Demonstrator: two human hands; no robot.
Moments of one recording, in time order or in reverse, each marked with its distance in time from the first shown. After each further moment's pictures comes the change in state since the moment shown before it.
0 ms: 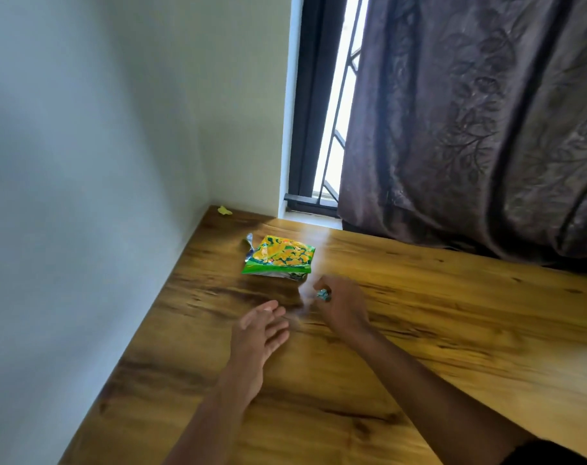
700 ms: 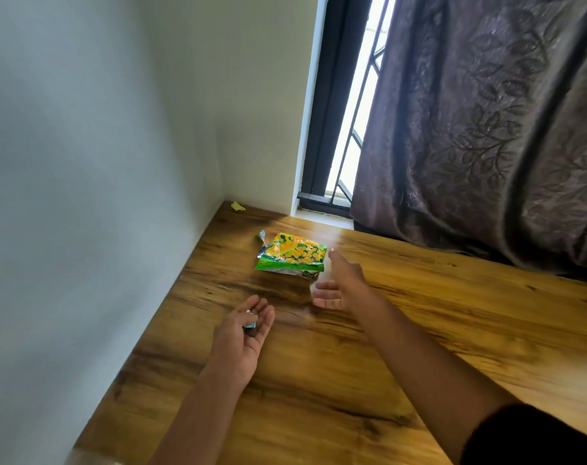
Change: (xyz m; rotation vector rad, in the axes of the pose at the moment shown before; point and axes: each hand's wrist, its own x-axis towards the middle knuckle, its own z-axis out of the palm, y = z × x) left_hand 0.002 0.024 -0.038 -0.482 0.028 -0.120; right_hand 0.041 -0.057 -0.015 0.798 -0.149 0.841
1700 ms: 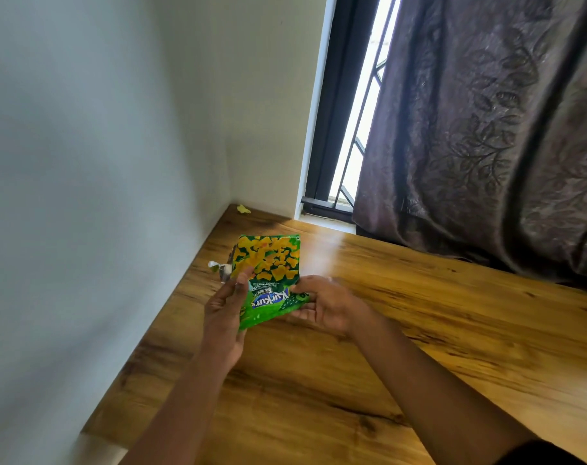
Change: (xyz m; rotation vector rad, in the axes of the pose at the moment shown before) left_hand 0.000 0.017 -0.003 0.320 -0.222 0.430; right_hand -0.036 0.027 0.008 0.106 -0.540 -0.027
